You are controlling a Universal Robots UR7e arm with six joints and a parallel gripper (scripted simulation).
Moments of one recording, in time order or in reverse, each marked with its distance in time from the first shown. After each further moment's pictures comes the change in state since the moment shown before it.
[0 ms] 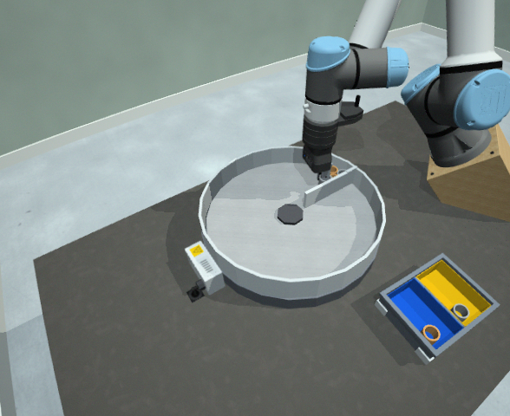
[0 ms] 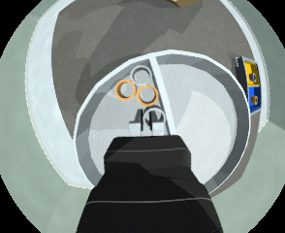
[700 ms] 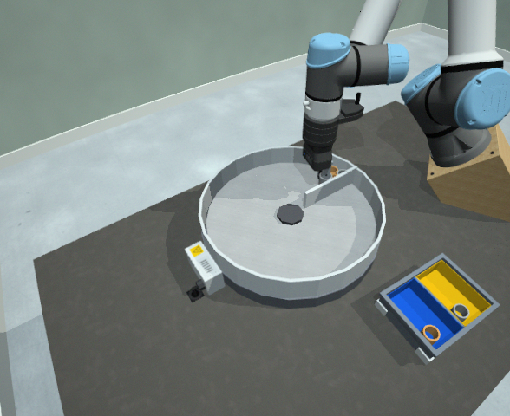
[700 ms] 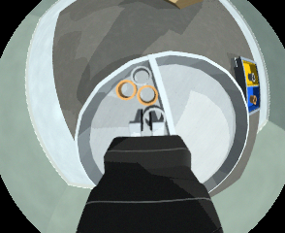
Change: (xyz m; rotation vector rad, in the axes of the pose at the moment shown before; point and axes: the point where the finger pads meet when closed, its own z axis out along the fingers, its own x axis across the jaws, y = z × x) arm 0.000 0.000 -0.006 0.000 0.000 0.000
